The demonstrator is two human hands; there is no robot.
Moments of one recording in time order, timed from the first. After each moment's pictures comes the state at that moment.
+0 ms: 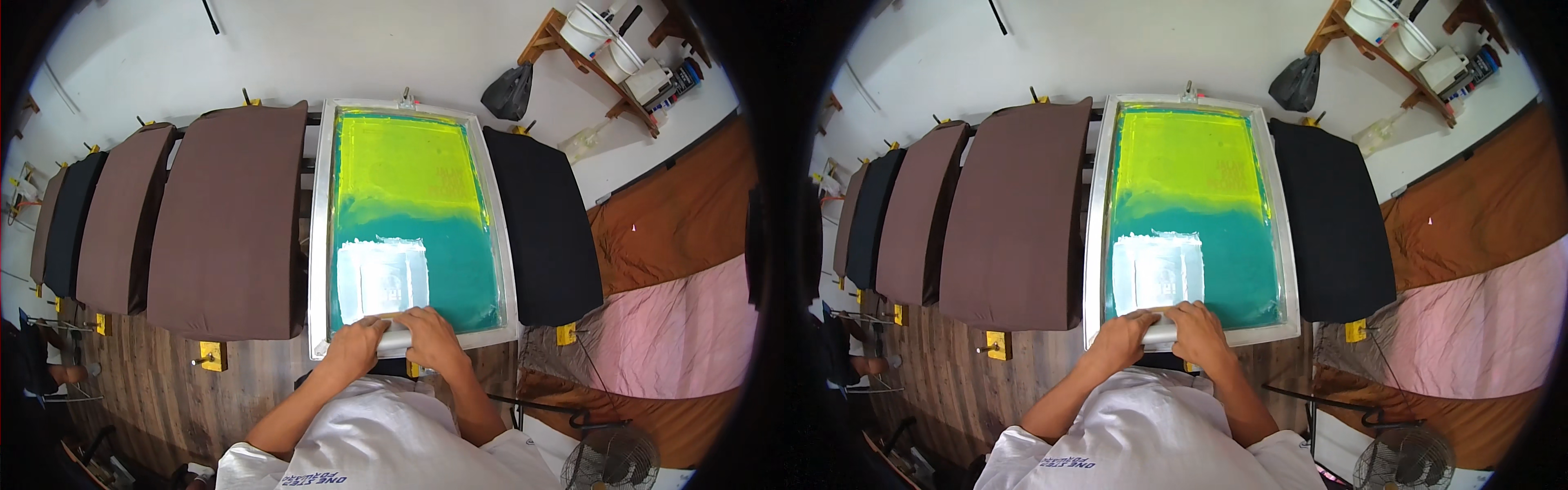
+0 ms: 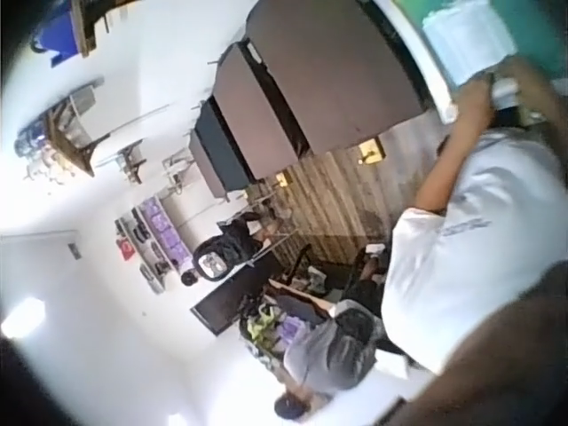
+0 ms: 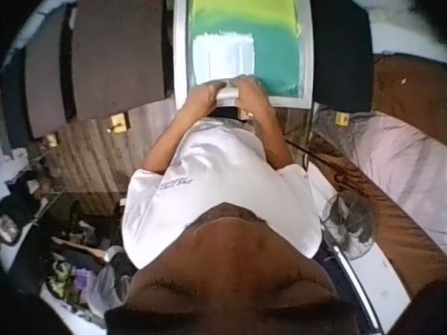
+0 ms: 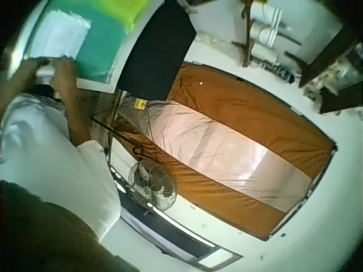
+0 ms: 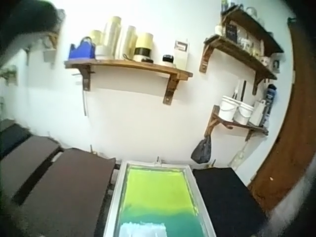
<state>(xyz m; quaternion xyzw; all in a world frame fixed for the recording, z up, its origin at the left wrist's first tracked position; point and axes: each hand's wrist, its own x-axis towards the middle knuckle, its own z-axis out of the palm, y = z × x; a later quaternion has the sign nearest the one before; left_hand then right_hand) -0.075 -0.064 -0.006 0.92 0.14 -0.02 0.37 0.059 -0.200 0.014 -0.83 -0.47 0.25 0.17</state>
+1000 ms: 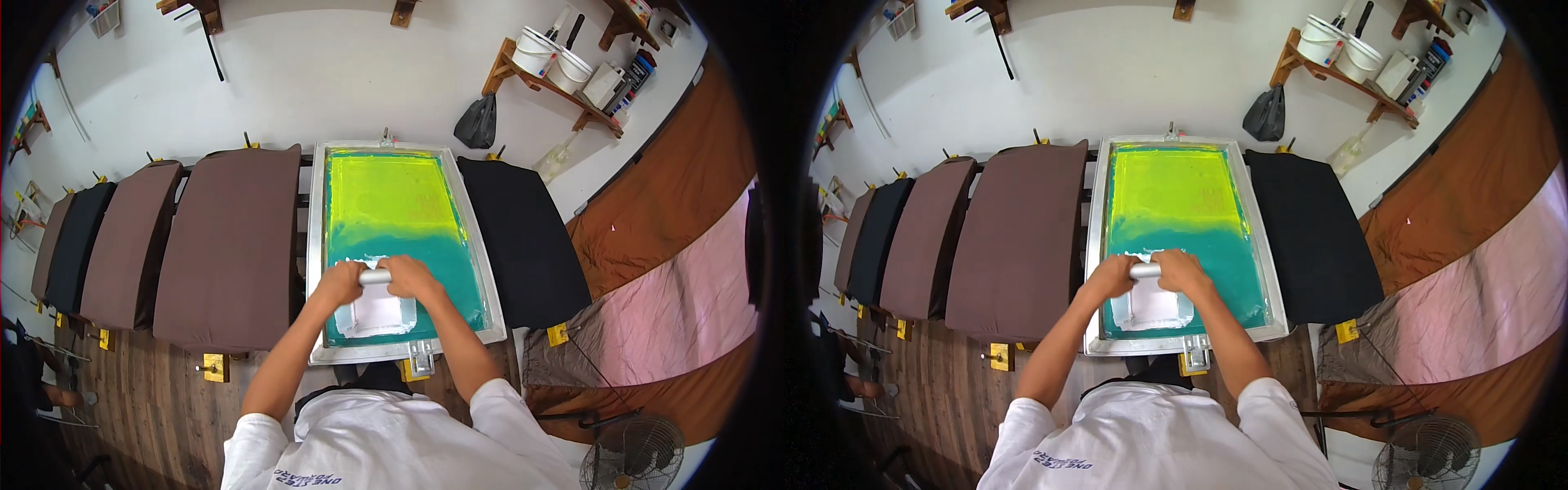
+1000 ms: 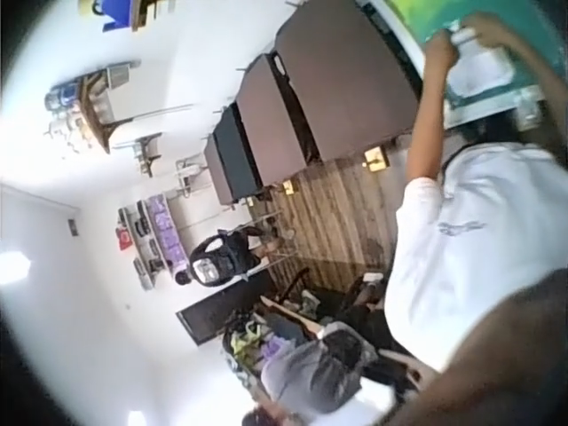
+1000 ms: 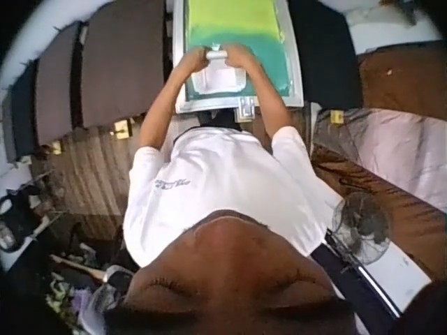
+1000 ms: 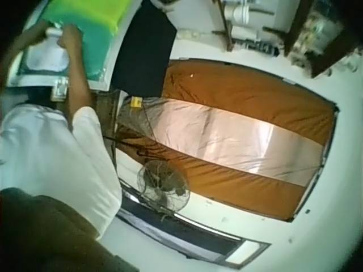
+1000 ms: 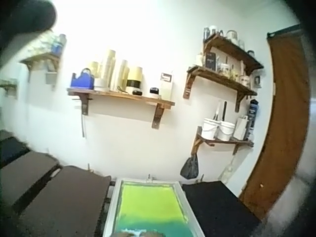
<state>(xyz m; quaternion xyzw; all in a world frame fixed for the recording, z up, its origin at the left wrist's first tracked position) 0.012 0.016 -0.019 0.95 0.14 0.01 0.29 0.145 -0.123 -0.002 -0.83 -0.50 0.20 0.12</state>
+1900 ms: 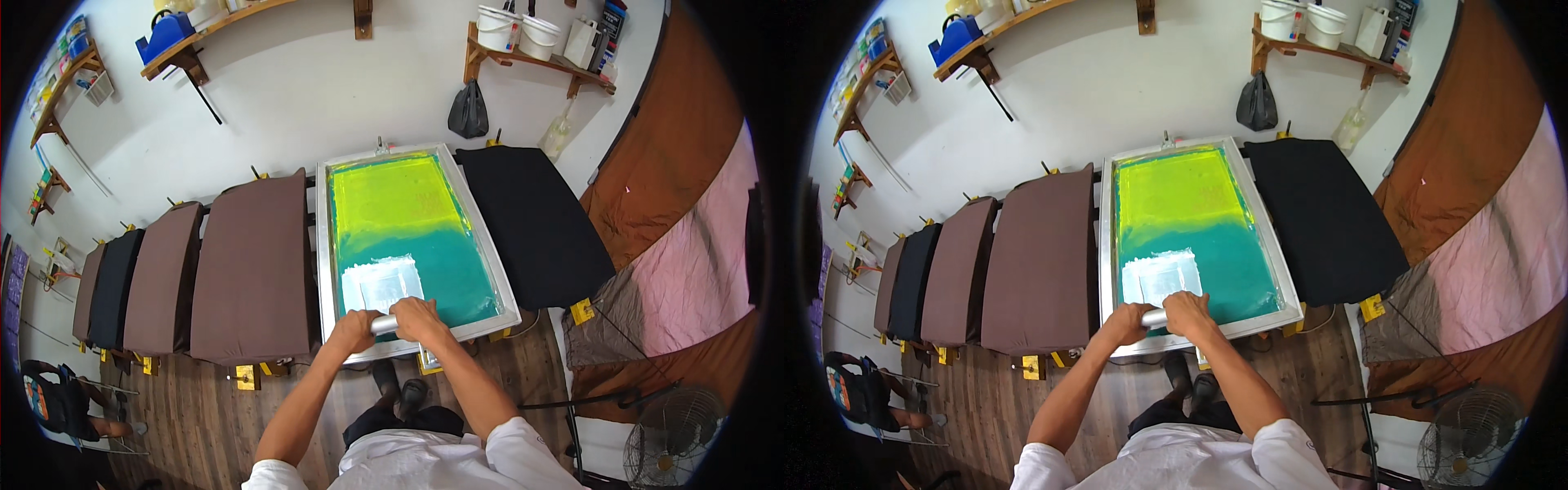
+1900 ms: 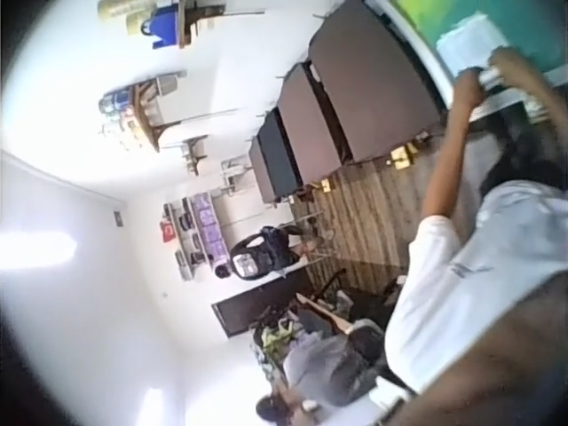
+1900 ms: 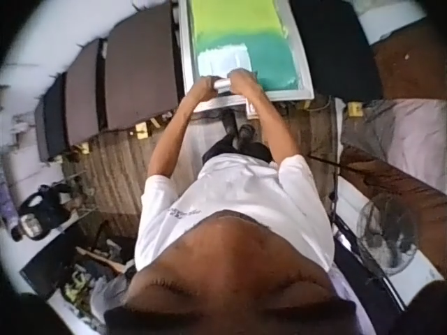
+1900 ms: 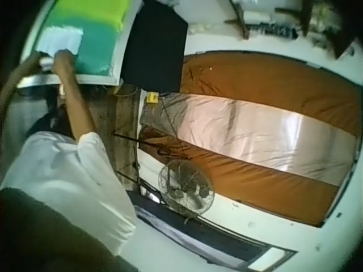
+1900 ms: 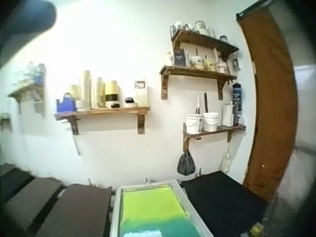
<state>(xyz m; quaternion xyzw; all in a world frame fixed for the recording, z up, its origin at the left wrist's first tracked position) -0.054 -0.046 -0.019 0.95 0.11 -0.05 0.27 0.066 -0.185 -0.007 -0.86 -0.45 0.20 0.12</state>
